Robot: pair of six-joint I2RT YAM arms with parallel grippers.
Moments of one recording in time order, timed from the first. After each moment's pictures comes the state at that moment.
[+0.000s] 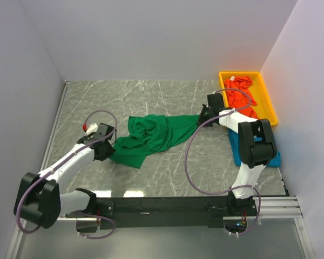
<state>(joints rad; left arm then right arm) -0.38 1.22 0.66 -0.61 -0.35 -0.94 0.17 1.85 1.14 -0.22 -0.12 0.56</state>
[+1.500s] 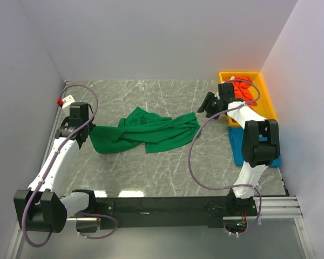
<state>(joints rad) -0.07 1.13 0.92 -0.50 -0.43 -0.57 0.07 1.84 1.31 -0.37 -0.22 0.52</state>
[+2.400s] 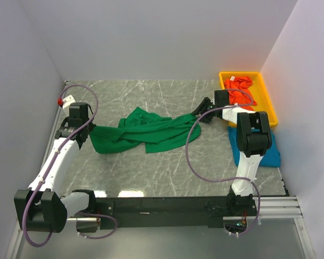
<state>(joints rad) -0.06 1.13 0.90 -0.47 -0.40 -0.56 0.07 2.03 1.27 -0.12 -0.37 0.73</state>
